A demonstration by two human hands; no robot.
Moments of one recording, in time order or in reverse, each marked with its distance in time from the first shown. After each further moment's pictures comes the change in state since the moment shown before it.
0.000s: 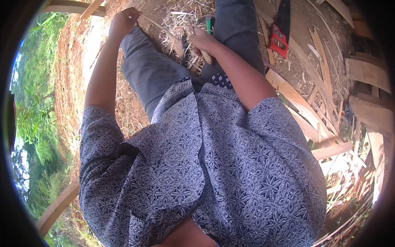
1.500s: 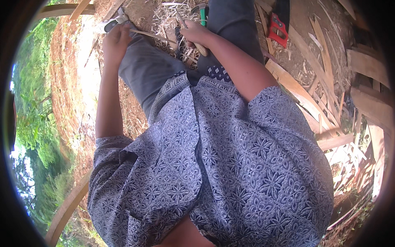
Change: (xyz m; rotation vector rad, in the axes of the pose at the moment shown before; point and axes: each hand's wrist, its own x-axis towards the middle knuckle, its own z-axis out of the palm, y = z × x) left_hand -0.108 0.084 -0.018 -0.393 0.178 -0.195; right_hand 0.008 0.010 0.003 -0.064 -0.048 -0.010
